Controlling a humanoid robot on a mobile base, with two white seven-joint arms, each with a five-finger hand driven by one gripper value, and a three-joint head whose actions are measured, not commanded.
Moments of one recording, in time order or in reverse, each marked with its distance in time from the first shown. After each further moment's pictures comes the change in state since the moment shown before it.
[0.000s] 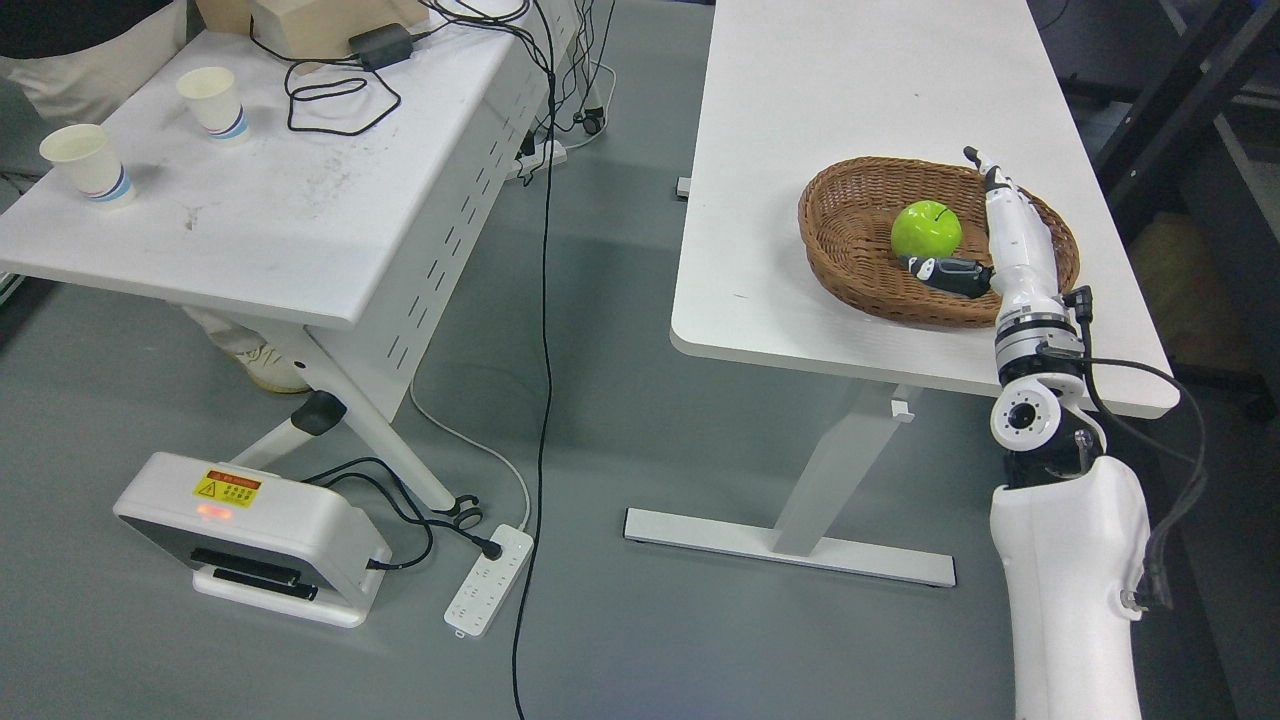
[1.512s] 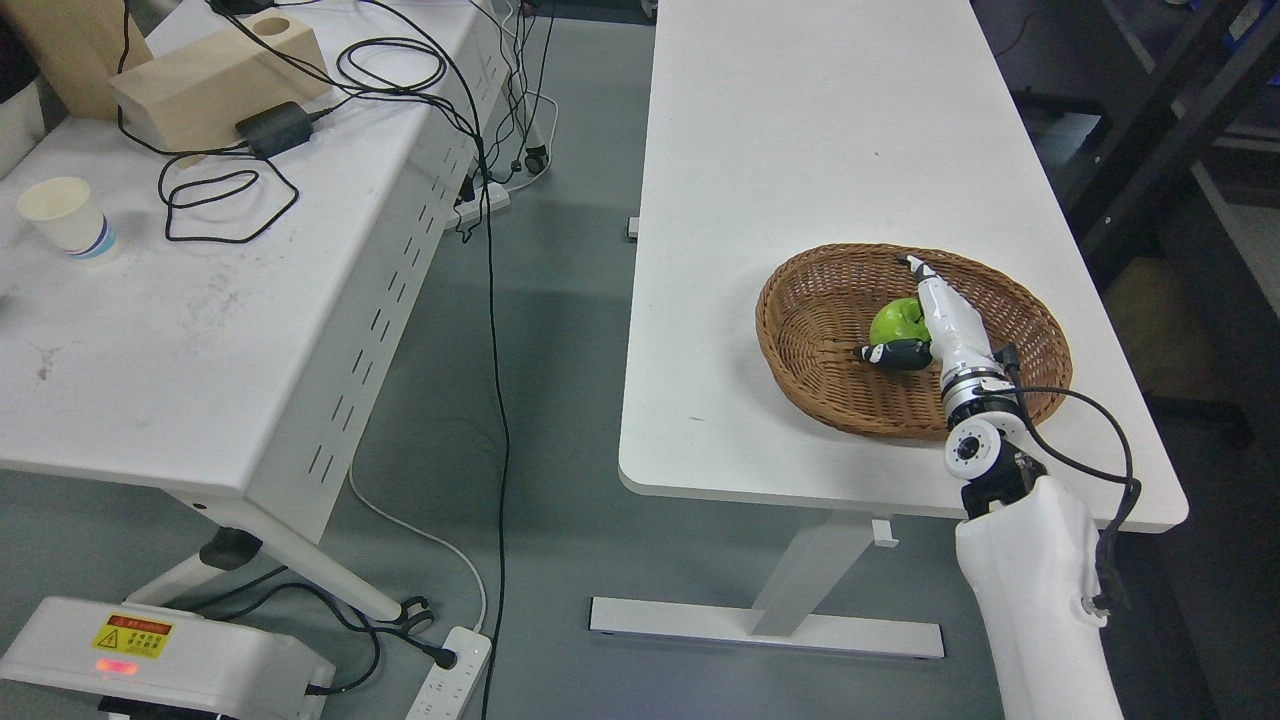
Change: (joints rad) left arm 0.000 0.000 0.000 0.000 0.000 0.000 0.000; right arm 0.023 -0.029 0.129 0.170 -0.002 0.083 0.052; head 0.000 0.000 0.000
